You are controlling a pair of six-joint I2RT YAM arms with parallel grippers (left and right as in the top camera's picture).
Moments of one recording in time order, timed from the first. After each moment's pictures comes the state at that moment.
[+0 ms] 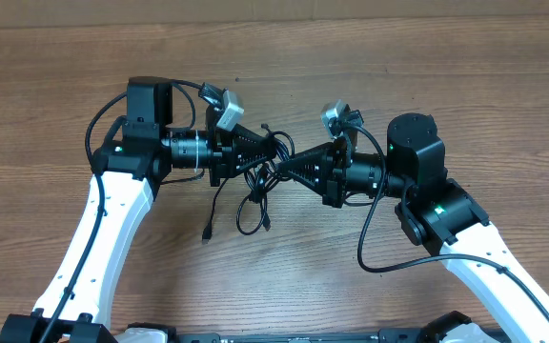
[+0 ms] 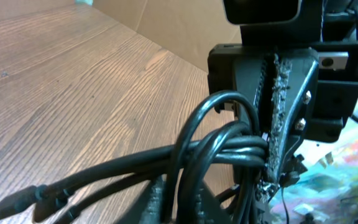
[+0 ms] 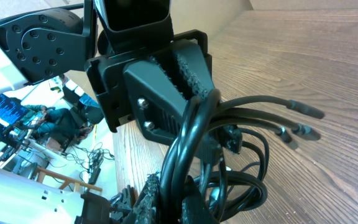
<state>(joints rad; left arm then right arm) -0.14 1.45 1.15 -0.54 1.27 0.34 0.45 1.21 0.91 -0.03 -0.85 0.36</state>
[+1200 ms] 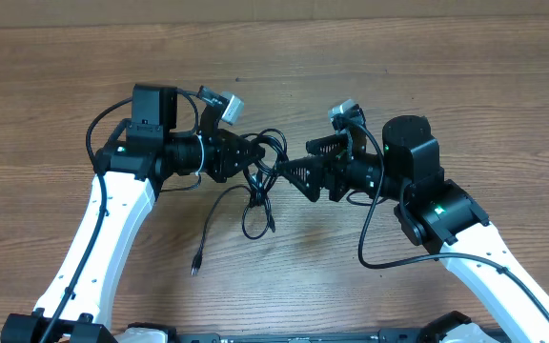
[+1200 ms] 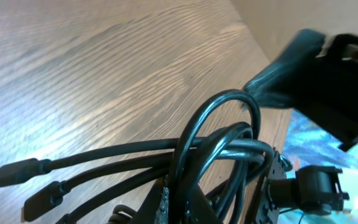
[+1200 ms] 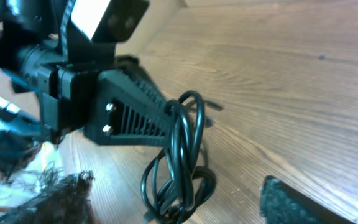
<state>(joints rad) -0.14 1.45 1.15 -0.67 0.91 0.05 0.45 1.21 0.91 -0.15 -0.61 0.32</state>
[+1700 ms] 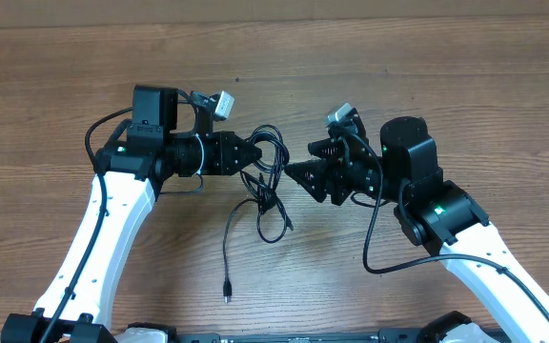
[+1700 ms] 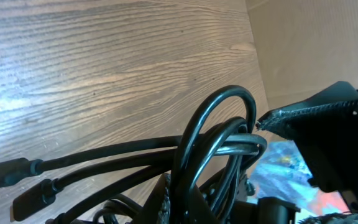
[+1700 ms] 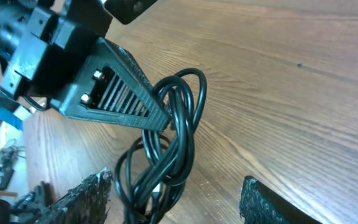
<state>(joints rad) -0.15 1.45 1.15 -0.67 0.88 -0.26 0.45 1.21 0.91 -0.21 -0.57 0.13</state>
